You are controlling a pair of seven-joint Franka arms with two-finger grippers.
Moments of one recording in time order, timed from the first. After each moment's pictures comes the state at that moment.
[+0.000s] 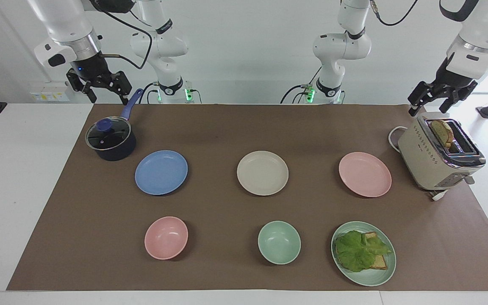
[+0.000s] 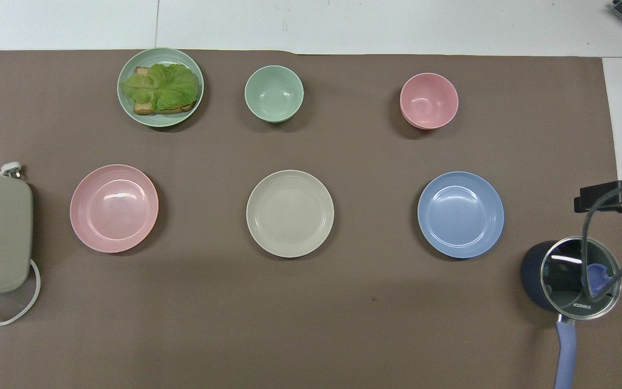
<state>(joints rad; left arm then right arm) -0.08 -0.02 0.12 -1.53 0.00 1.57 -0.03 0.05 -0.13 -0.08 -1.68 -0.02 1.55 0.07</state>
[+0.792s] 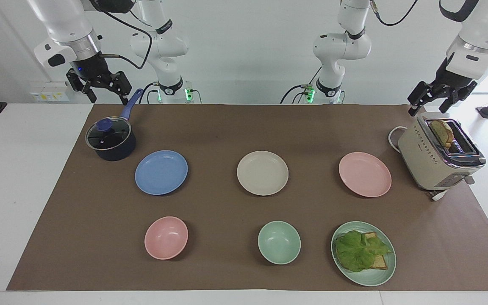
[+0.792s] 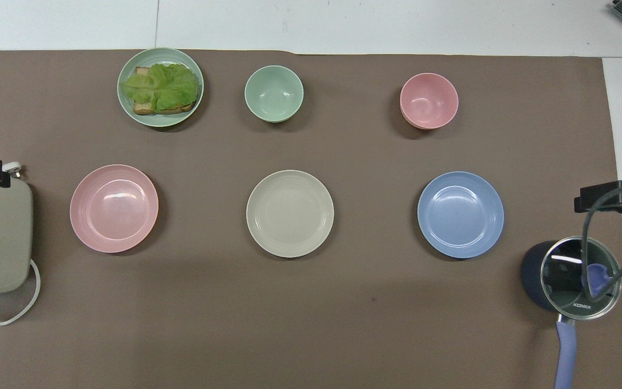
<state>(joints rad) -0.08 -0.03 0.12 -1.62 0.00 1.58 -0.03 0.05 -0.13 -0.08 -1.68 -0.02 1.55 0.07</state>
